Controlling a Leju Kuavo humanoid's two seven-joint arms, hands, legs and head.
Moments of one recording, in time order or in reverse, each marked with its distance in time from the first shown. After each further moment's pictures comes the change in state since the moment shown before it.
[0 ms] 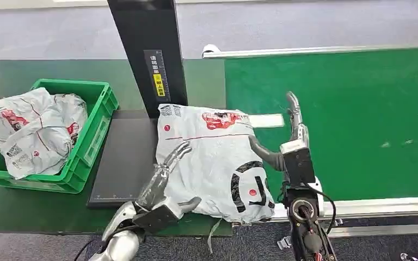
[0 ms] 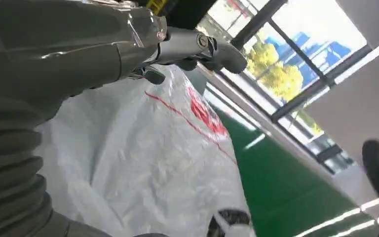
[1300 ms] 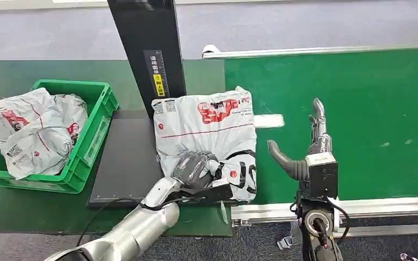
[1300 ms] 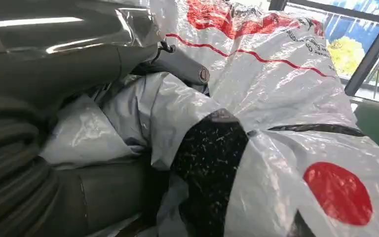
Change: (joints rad) left arm -0.493 -0.142 -0.170 0.935 -0.185 0.394 0.098; right arm 0.080 0.002 -0.067 -0.117 -0.035 -0.016 -0.008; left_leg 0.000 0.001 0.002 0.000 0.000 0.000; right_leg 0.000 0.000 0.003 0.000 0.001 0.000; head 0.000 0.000
